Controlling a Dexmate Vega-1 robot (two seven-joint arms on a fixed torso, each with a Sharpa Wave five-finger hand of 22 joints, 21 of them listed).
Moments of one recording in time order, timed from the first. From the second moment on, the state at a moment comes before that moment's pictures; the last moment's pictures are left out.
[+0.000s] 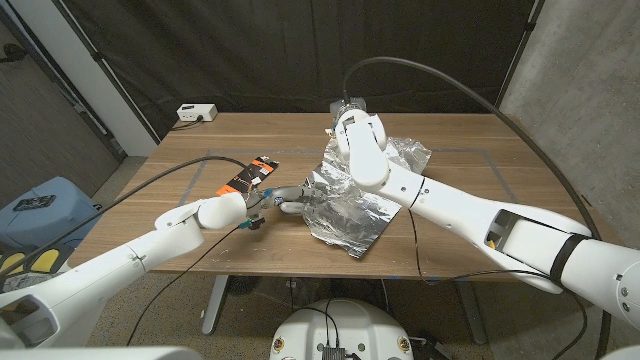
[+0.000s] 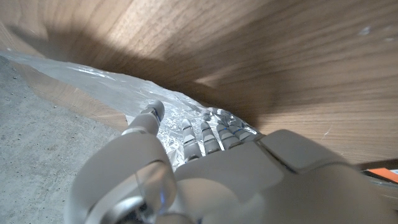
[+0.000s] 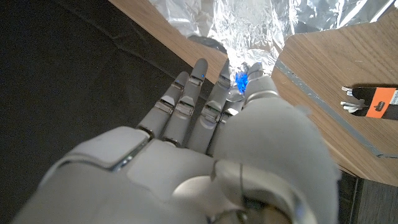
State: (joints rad) left arm 0.83 0.90 0.67 -1.69 0.19 -0.11 -0.29; left_hand 0.63 0.19 0.53 -0.12 0.30 0.25 -0.12 0.18 0.17 0.10 -0.08 0.20 0.18 0.02 -0.06 0.17 0.16 -0.01 -0.08 0.27 0.17; right arm -0.34 -0.33 -1.10 -1.75 -1.42 -0.84 0.86; right_hand 1.11 0.09 0.11 -0.13 0.24 1.08 -0.07 0.26 0.21 1.15 -0.10 0.27 0.21 0.80 -0.09 0.31 0.24 0.56 -0.05 0.20 0.17
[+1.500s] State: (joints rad) left arm 0.79 0.81 0.70 -1.62 0.21 -0.08 -0.19; left_hand 0.63 0.19 0.53 -0.12 0.30 0.27 -0.10 0.18 0.17 0.11 -0.07 0.20 0.18 0.03 -0.04 0.17 0.16 -0.01 -0.09 0.26 0.18; right arm -0.43 -0.13 -1.00 -1.69 -1.72 -0.70 1.07; right_hand 1.12 0.10 0.09 -0.13 0.22 1.07 -0.03 0.23 0.21 1.15 -0.06 0.29 0.24 0.80 -0.09 0.31 0.24 0.57 -0.05 0.21 0.17
